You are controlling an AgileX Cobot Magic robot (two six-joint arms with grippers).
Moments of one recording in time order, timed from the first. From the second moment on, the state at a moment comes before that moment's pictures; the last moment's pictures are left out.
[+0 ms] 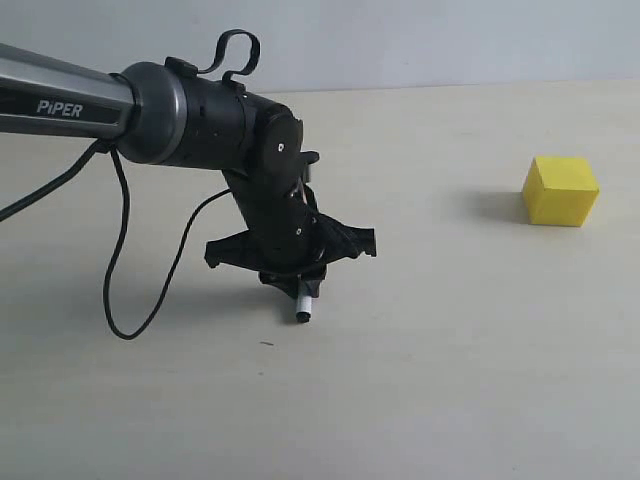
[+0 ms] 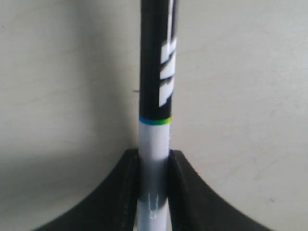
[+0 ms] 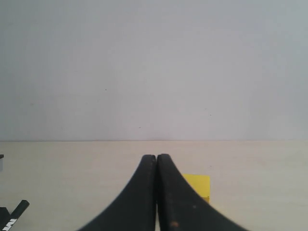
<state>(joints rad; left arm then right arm) -0.76 2.15 -1.43 -0.10 0.74 -0.61 -0.01 0.01 -0.01 0.10 0.06 -0.07</state>
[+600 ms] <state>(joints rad) -0.76 2.16 -1.43 -0.11 0.73 -0.61 -0.01 0.01 -0.01 0.10 0.06 -0.07</state>
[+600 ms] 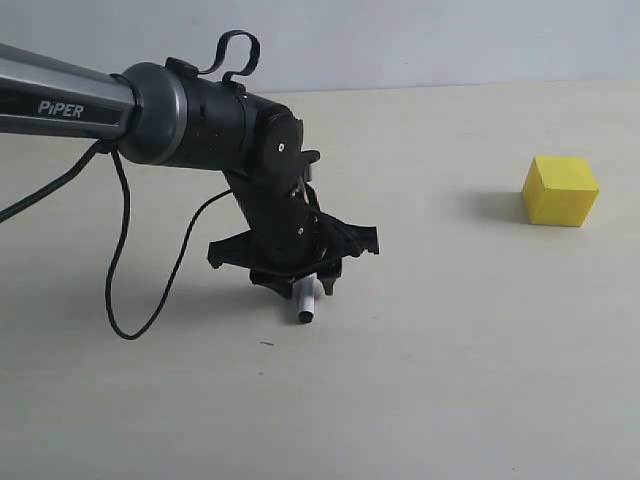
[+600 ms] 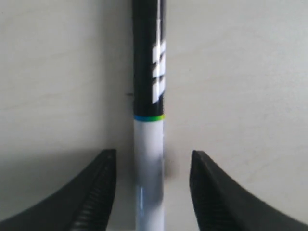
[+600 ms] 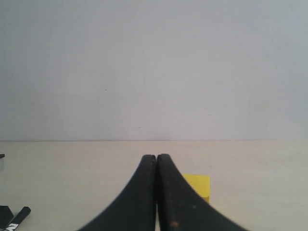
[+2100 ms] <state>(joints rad) -0.95 1.44 -1.10 0.08 0.41 -0.41 -0.01 0.01 -0.01 0.10 0.06 -0.07</state>
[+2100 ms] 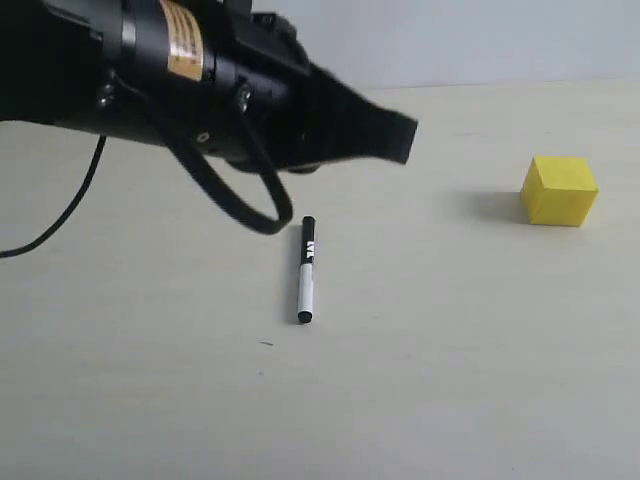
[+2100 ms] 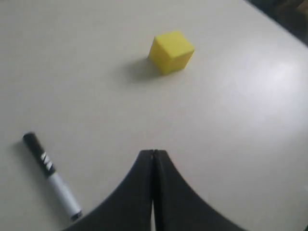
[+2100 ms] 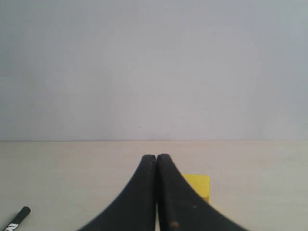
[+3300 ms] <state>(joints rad) -0.06 0.01 0.00 0.12 0.10 -0.30 -0.01 0.01 -0.01 0.10 0.06 -0.07</state>
